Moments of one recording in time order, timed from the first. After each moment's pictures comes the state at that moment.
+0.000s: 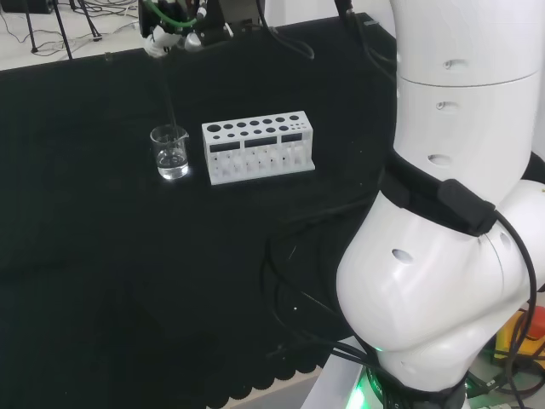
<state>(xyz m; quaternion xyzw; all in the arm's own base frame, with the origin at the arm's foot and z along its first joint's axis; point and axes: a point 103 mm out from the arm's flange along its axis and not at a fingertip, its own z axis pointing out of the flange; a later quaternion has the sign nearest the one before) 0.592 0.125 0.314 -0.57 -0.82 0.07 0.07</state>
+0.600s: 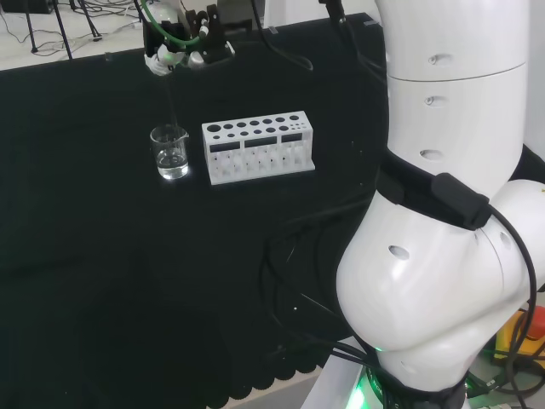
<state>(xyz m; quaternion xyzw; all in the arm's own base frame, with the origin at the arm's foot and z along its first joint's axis) 0.598 0.121 0.279 -0.57 -0.81 0.08 0.08</state>
